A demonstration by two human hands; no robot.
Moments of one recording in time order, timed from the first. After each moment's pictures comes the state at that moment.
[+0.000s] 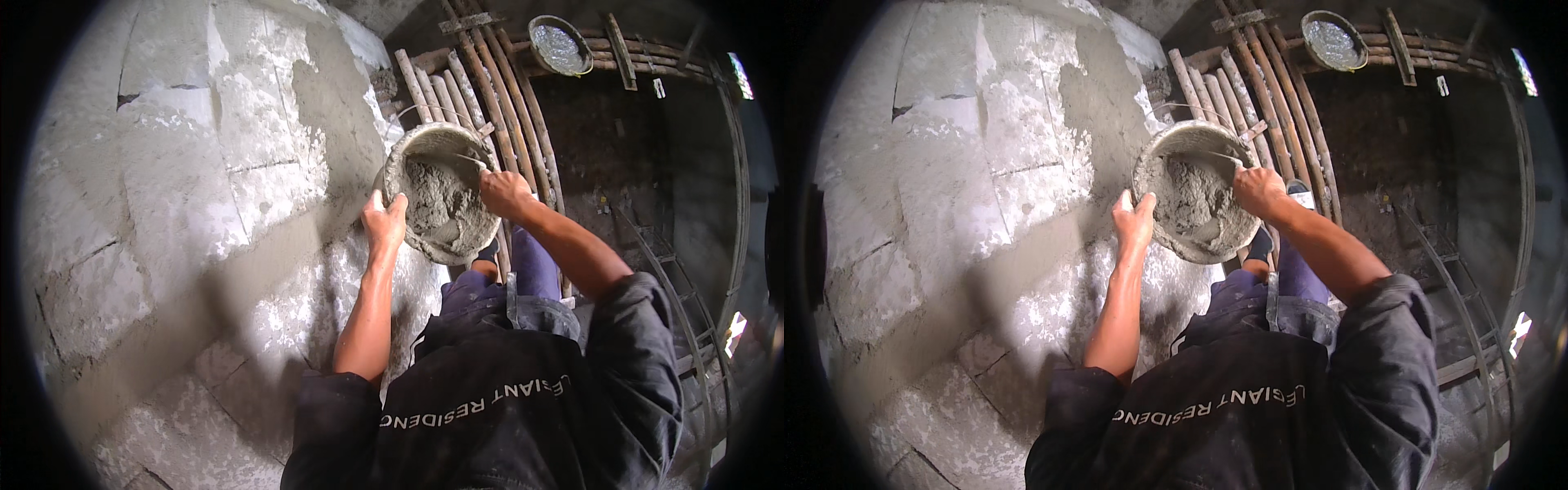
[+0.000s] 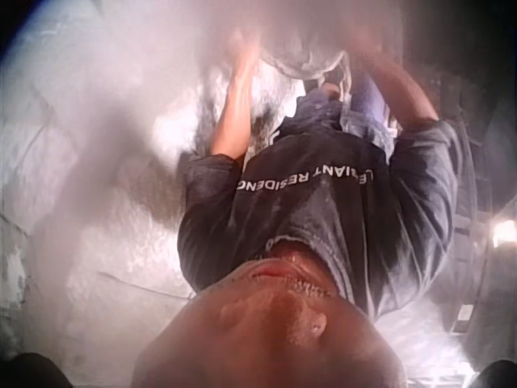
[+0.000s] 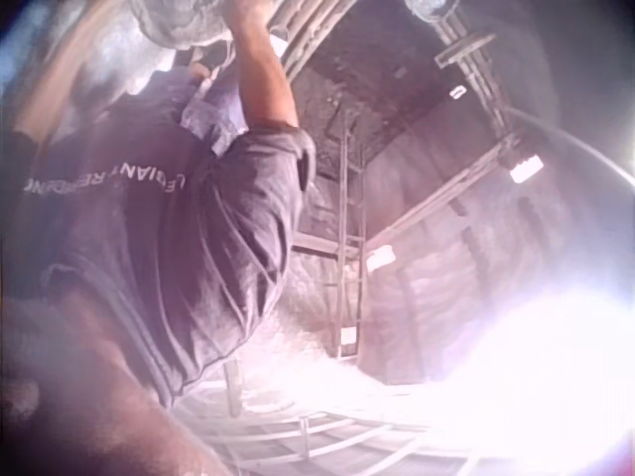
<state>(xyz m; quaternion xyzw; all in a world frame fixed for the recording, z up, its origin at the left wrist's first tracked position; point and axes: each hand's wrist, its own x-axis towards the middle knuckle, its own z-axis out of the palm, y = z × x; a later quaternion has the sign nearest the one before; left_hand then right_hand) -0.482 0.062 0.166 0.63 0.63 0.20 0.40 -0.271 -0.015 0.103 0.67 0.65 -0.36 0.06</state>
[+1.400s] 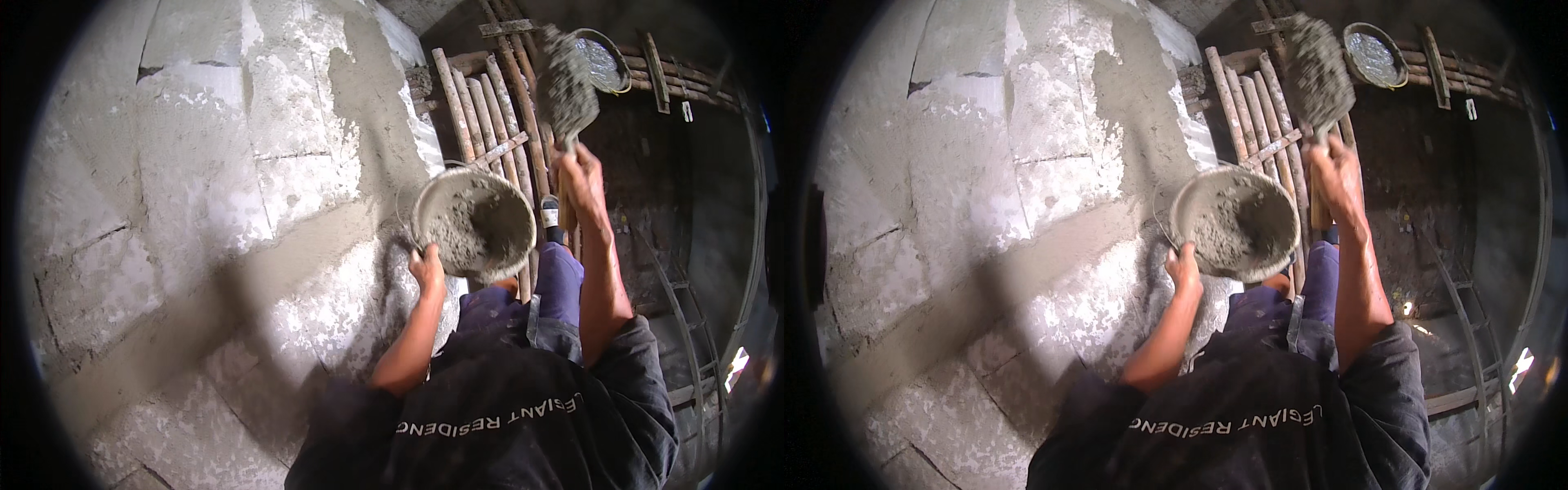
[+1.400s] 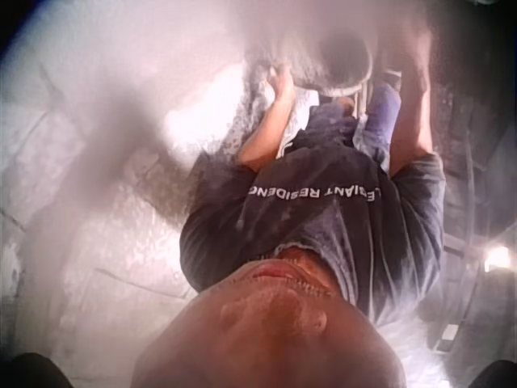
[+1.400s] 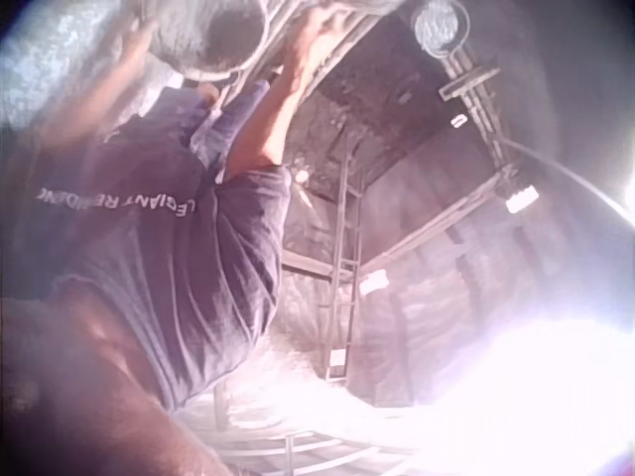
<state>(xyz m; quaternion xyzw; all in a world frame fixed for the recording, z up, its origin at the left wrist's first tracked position) -0.542 -0.020 0.077 0.35 0.77 0.32 0.43 -0.232 -0.011 0.121 0.69 0.20 -0.44 -0.54</state>
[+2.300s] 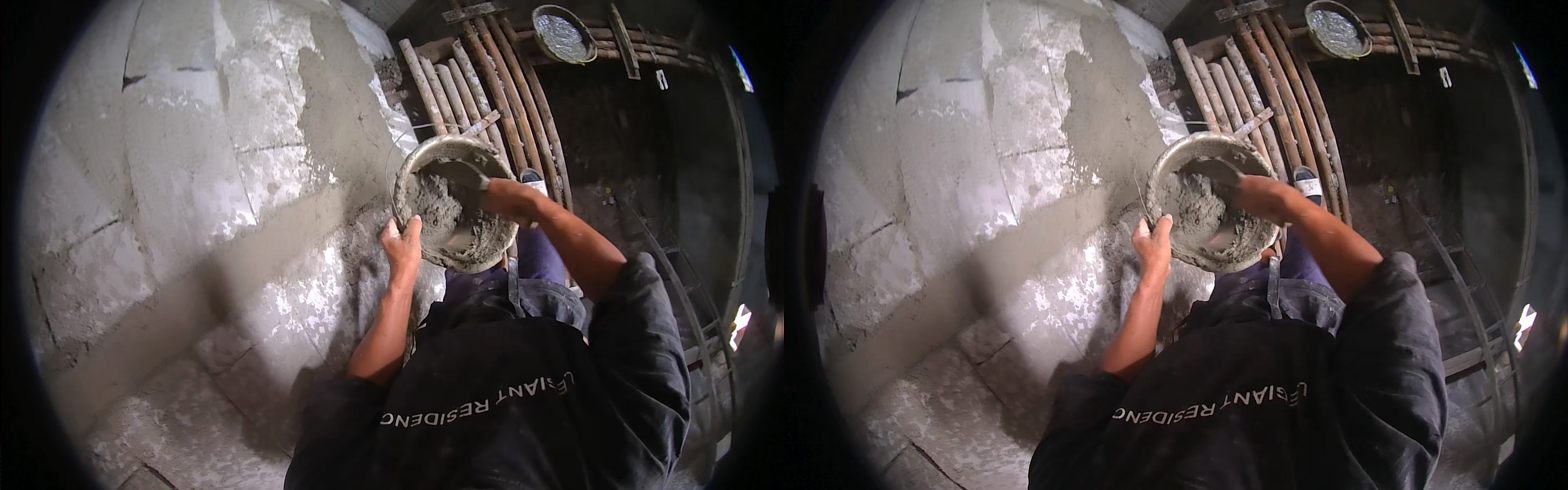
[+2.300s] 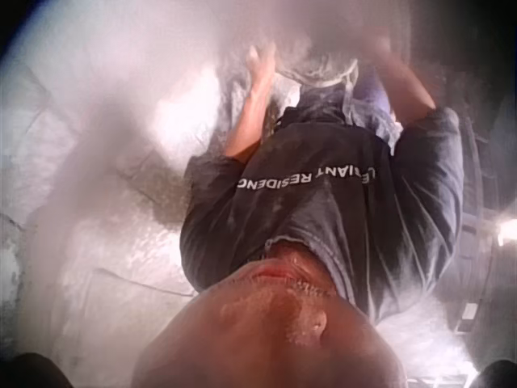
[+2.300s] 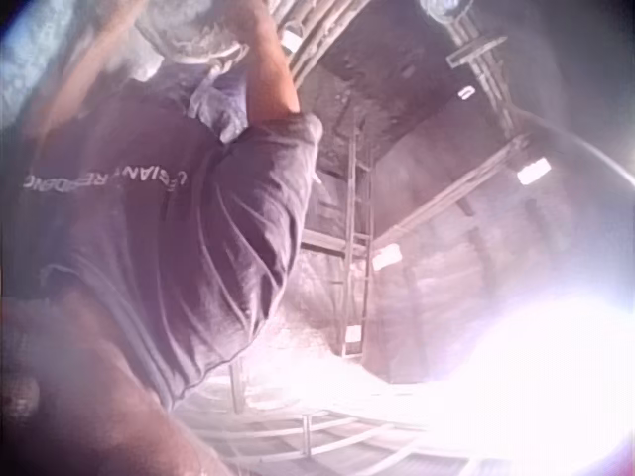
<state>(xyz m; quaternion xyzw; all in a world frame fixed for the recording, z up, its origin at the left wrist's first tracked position) -0.538 -0.004 0.140 0.55 0.66 0.22 0.46 -0.296 -0.038 0.095 0.44 0.77 -0.44 0.13</state>
